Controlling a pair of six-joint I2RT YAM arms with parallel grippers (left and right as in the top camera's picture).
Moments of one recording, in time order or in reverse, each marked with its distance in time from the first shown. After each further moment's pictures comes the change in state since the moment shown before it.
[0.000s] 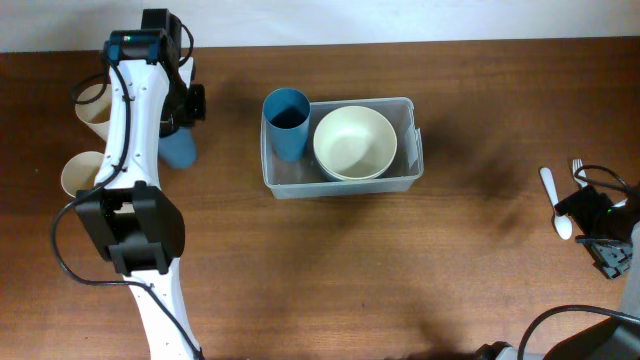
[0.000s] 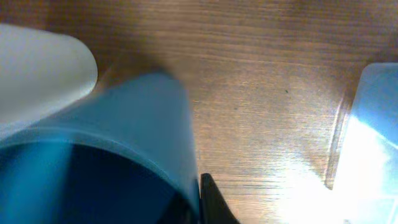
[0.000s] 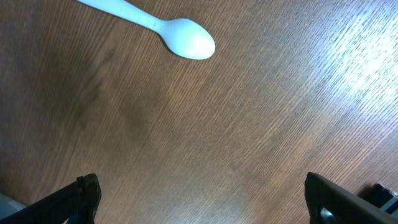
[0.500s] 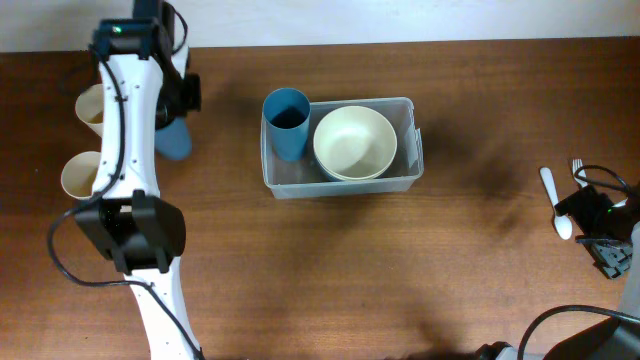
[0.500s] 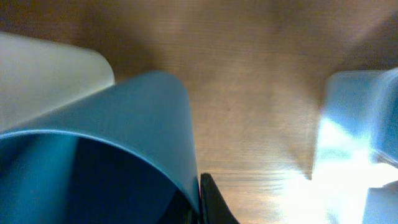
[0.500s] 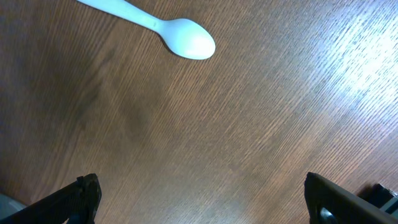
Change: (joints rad) left arm -0.006 0.008 0.203 -0.117 0.013 0.004; right arm 0.000 0.000 0.000 0.000 0.000 0.000
